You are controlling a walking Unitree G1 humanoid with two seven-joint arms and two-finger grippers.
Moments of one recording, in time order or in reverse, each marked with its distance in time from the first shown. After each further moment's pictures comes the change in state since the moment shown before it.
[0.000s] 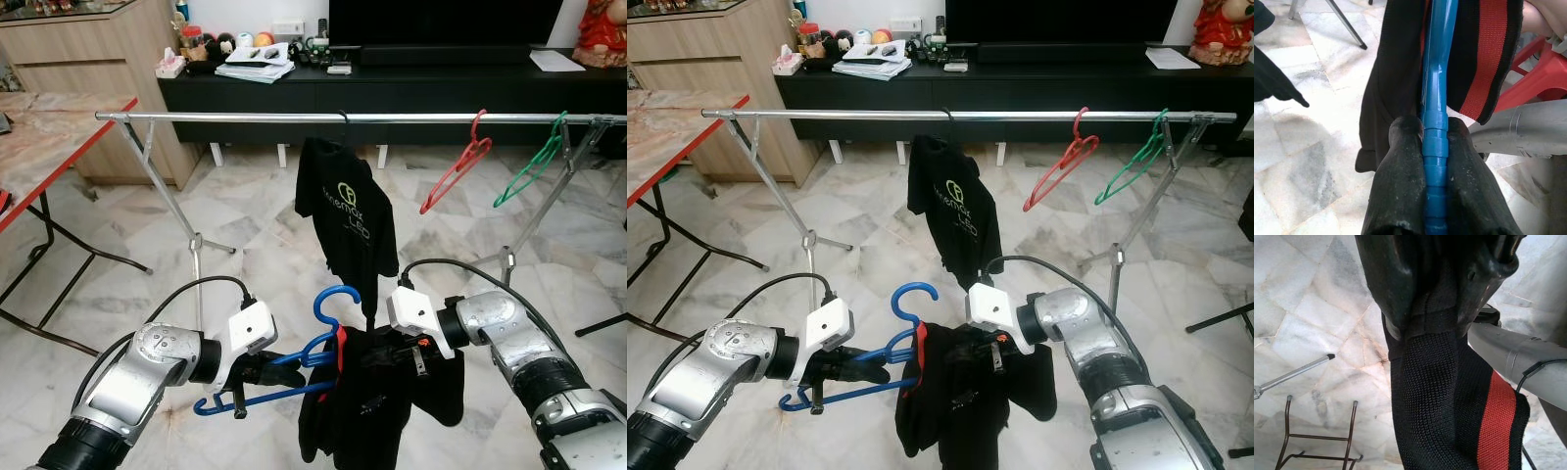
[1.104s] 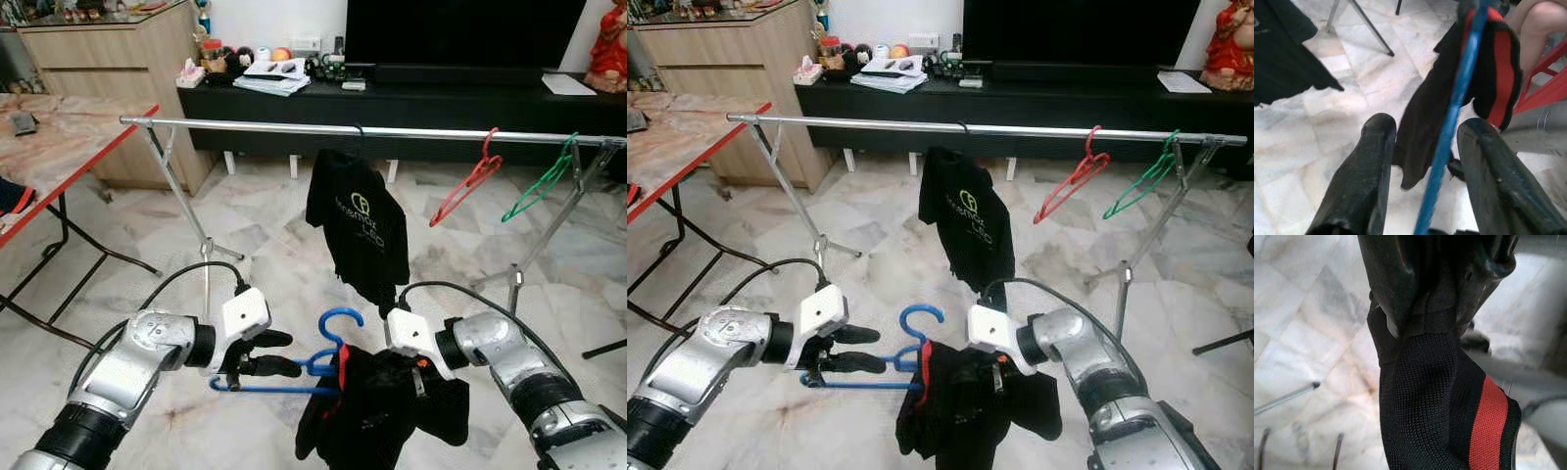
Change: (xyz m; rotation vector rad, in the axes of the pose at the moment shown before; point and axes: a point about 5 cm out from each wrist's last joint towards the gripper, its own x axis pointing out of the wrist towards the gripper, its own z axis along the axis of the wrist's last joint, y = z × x) left arm -0.014 0.016 0.004 0.064 0.014 0.045; right arm 0.011 0.019 -0.037 0.082 0.146 0.010
